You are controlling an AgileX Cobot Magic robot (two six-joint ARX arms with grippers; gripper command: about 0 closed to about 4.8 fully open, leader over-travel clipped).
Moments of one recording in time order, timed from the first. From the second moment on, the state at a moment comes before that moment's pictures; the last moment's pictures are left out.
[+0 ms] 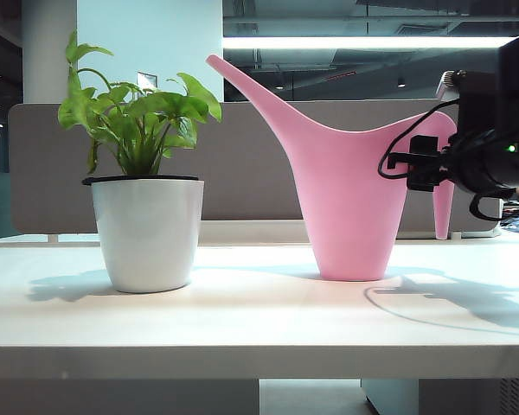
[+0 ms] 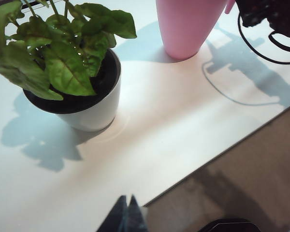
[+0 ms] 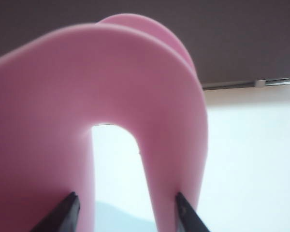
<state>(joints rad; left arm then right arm) -0.51 0.76 1.11 -0.93 0.07 0.03 0.24 1.81 0.63 1.20 0.22 0.08</state>
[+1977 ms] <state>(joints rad) -0.51 0.76 1.11 -0.93 0.07 0.03 0.10 1.89 0.83 1.05 -0.04 0.03</state>
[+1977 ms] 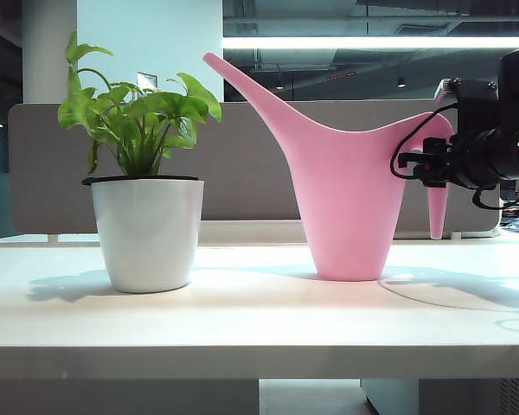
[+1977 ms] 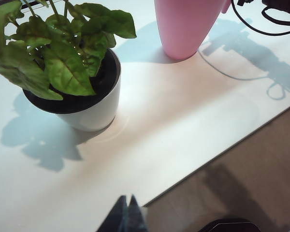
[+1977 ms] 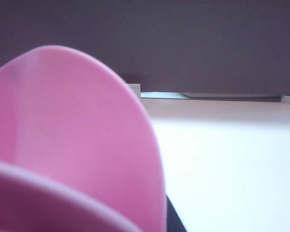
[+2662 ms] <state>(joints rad) -0.51 0.76 1.11 -0.93 0.07 0.03 0.10 1.72 0.93 0.78 -0.04 -0.09</state>
